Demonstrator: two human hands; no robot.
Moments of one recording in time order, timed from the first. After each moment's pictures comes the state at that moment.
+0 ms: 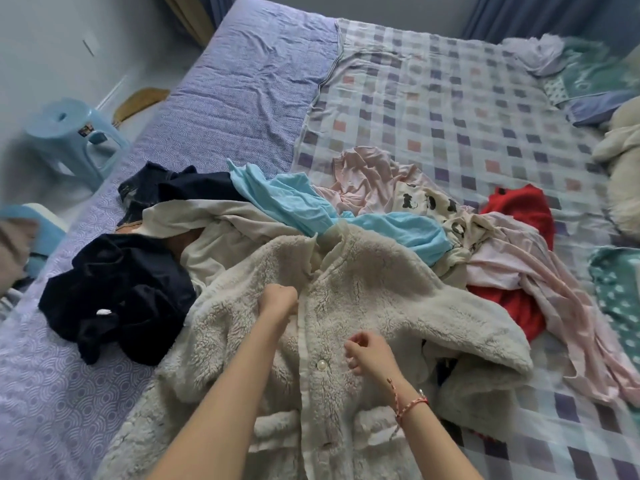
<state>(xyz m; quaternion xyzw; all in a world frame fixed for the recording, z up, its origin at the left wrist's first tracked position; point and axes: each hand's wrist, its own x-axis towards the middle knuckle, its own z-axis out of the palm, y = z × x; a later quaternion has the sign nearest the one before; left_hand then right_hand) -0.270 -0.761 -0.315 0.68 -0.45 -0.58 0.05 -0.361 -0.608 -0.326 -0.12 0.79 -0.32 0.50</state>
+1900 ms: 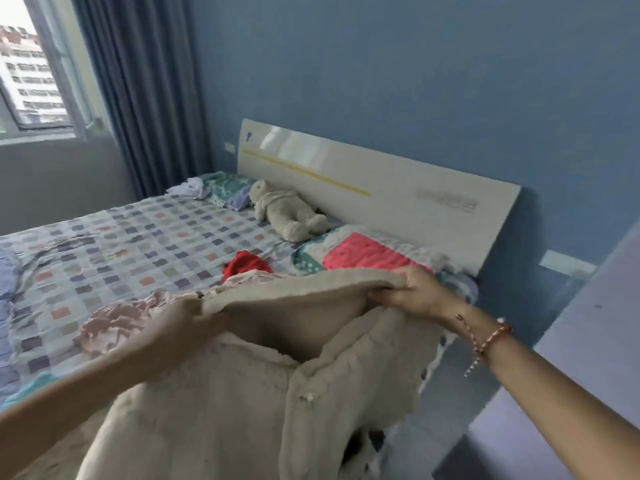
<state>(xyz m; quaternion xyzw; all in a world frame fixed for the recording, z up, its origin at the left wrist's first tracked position) -0.234 -0.574 0.017 0.11 -0.93 -0.36 -0.01 -0.314 -0.256 -0.003 -0.11 0.91 -0.39 0.04</state>
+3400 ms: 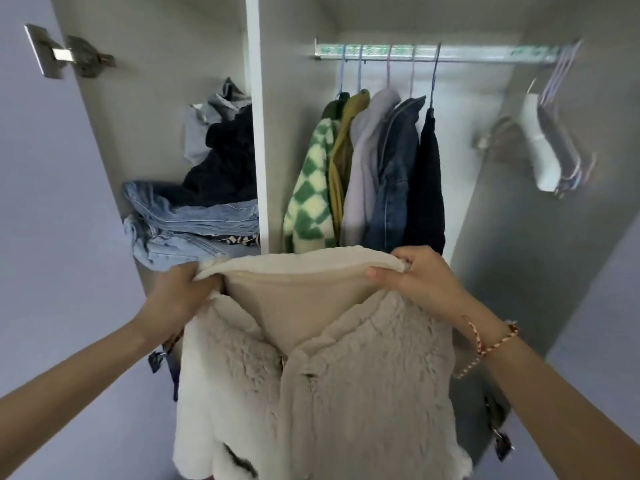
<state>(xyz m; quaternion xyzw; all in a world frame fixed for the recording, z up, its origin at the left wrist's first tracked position) -0.065 0.000 0.050 -0.72 -0.52 -0.33 -0.31 0.214 -0.127 0.063 0.70 0.56 -0.12 -0.43</state>
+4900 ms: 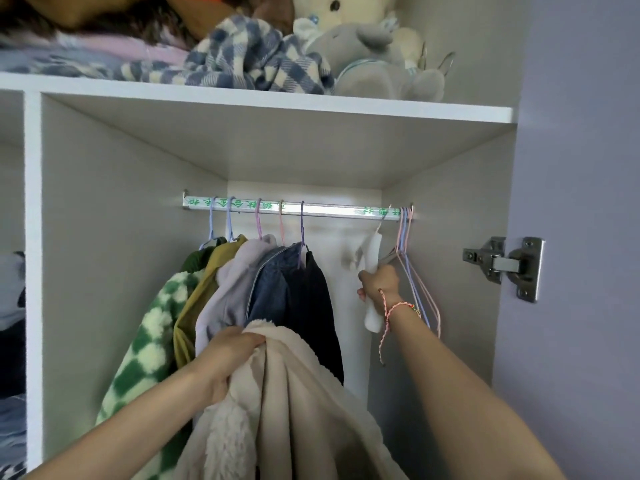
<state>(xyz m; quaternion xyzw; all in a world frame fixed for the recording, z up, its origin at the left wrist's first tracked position) 0.235 0.016 0.163 -0.64 -0.35 -0.32 -0.60 0.484 -0.026 0.210 0.71 0.28 -0.03 -0.64</state>
